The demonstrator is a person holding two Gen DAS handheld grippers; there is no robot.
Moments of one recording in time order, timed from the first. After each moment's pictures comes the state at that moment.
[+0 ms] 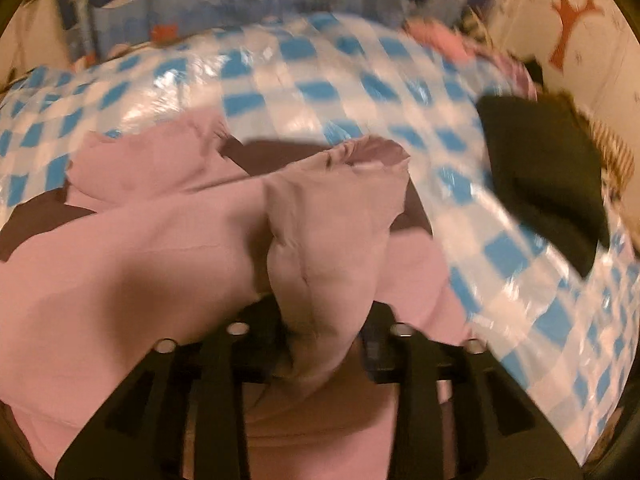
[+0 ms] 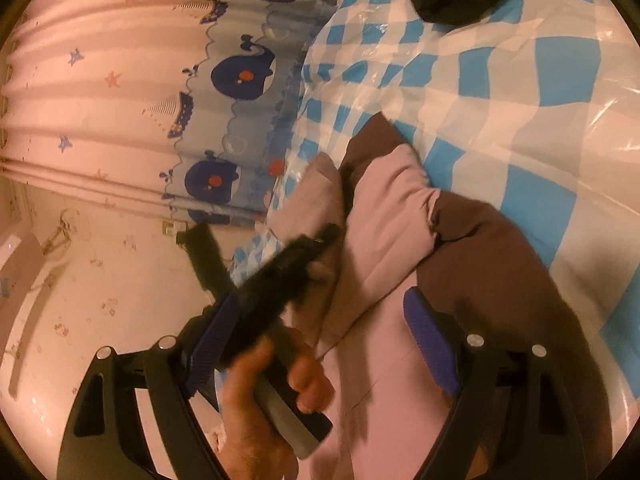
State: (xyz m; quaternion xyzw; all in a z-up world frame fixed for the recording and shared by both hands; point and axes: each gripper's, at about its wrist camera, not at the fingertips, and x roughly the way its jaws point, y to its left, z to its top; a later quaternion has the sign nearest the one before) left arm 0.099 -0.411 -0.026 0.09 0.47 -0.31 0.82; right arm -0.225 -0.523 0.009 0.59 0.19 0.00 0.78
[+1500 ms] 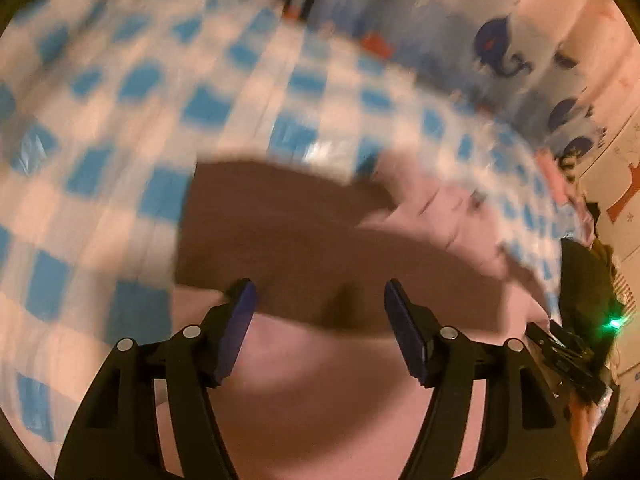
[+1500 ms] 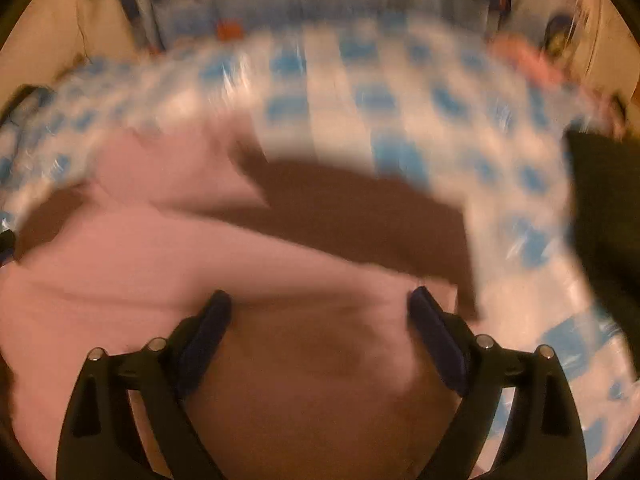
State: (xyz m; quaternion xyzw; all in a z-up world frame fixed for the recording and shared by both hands) left arm 0.242 -0.106 -0.052 -0.11 0.49 -0.19 0.84; right arm 0.034 -0.485 -0.025 0.09 0.45 -0.13 0.88
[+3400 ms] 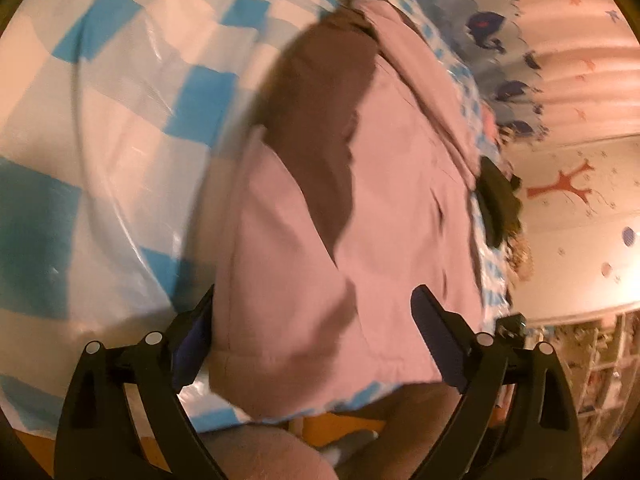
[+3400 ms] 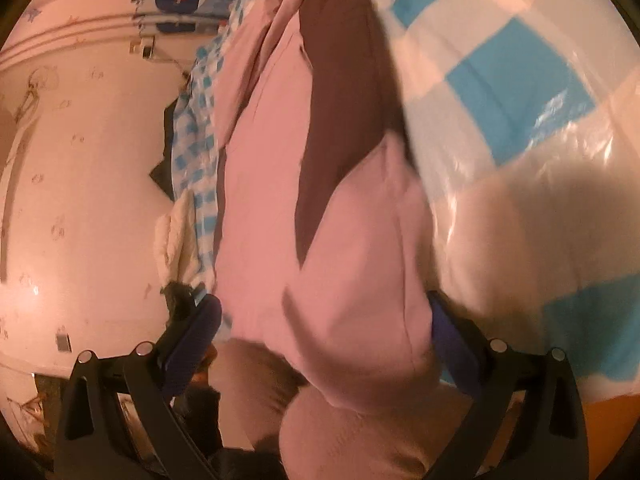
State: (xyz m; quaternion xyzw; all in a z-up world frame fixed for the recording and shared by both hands) left arm -0.154 0.155 -0.089 -0.29 0.61 -0.27 0.69; right arm -0.396 -0.489 -0.053 0.49 0.50 0.16 0.70
